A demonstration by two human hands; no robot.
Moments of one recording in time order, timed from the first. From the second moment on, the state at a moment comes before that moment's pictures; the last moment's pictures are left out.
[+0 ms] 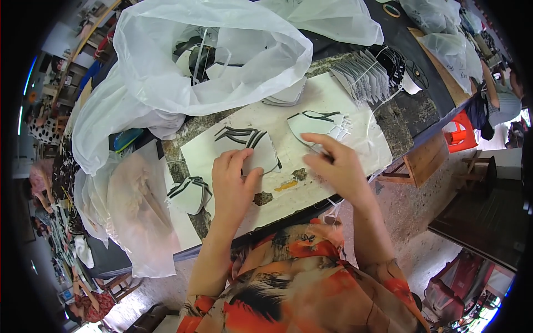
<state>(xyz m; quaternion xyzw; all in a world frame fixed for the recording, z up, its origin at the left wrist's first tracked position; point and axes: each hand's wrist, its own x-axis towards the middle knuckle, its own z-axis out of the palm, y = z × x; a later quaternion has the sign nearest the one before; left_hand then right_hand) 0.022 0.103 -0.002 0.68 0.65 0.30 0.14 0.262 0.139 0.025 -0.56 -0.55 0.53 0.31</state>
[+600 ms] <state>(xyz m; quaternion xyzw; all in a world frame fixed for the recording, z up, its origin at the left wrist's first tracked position) 0.017 0.100 -0.010 0.68 0.63 0.33 0.17 0.200 0.155 0.011 -0.56 -0.68 0.39 0.27</state>
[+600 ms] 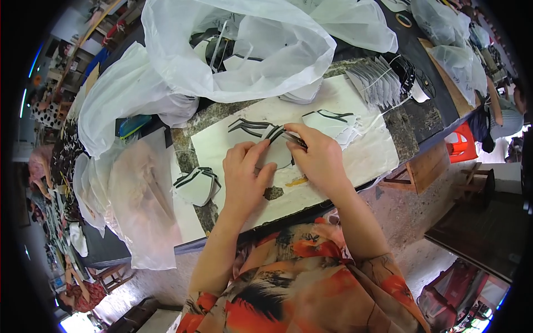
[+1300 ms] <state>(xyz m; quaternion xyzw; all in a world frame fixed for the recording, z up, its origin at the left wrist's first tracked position) 0.014 0.120 -0.004 0.66 0.64 0.31 0.24 0.224 0.148 0.028 -0.53 -0.52 0.56 0.37</state>
